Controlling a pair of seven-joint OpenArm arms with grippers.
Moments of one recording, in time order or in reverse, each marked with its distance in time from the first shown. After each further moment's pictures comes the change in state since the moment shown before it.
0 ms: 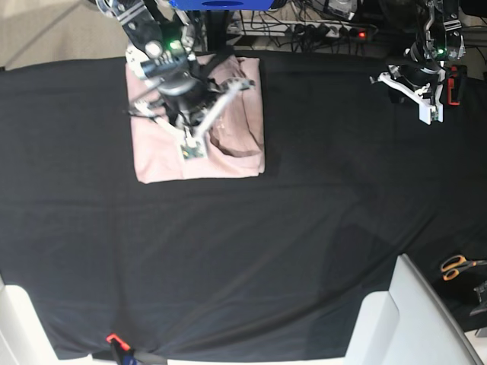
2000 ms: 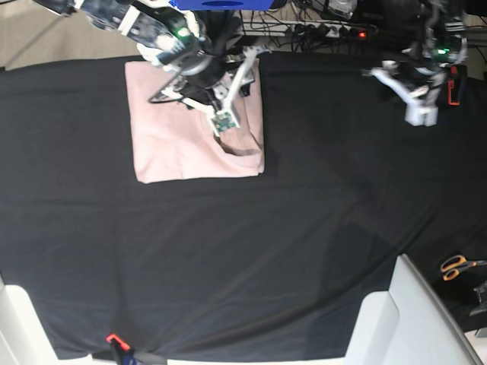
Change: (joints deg) left arm 1.8 -1.9 5.0 5.3 -0.5 -5.9 1.7; right arm 11.5 14.2 -24.2 -3.2 20.1 -12.5 5.8
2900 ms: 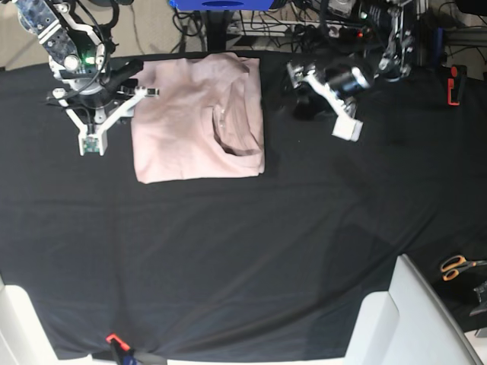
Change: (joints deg) left arm -12.8 12.6 3.6 -15.7 -17.0 -26.6 7.3; right arm -11.1 8.5 27.6 1.3 0.0 -3.9 0.5
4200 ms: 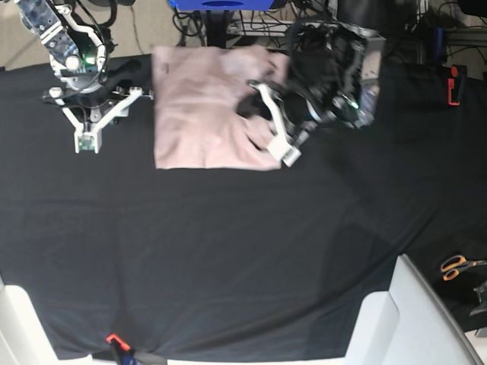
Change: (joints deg) left arm -10.5 2.3 10.3 2.5 15.1 0.9 13.6; right arm -0.8 -0.3 0.7 -3.9 -0.2 0.1 5.6
